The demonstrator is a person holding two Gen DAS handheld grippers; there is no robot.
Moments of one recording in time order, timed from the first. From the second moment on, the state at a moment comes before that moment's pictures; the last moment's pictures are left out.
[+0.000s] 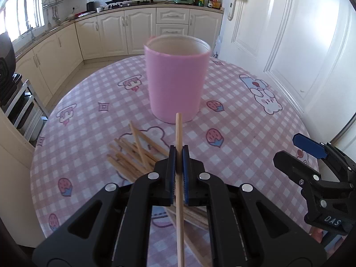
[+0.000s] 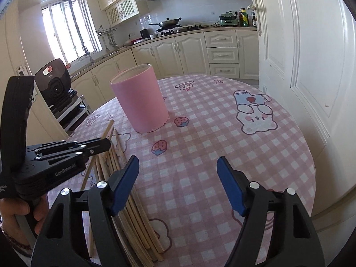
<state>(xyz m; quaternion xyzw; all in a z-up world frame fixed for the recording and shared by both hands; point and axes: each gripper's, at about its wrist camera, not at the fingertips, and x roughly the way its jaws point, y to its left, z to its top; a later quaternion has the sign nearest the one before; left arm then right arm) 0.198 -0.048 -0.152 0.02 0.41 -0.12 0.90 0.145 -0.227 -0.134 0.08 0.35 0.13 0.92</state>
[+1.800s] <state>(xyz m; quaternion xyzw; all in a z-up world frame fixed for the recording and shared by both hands) 0.174 0.009 -0.014 -0.03 0.29 -0.18 0.94 0.187 -0.155 -0.038 0.01 0.31 0.31 0.90</state>
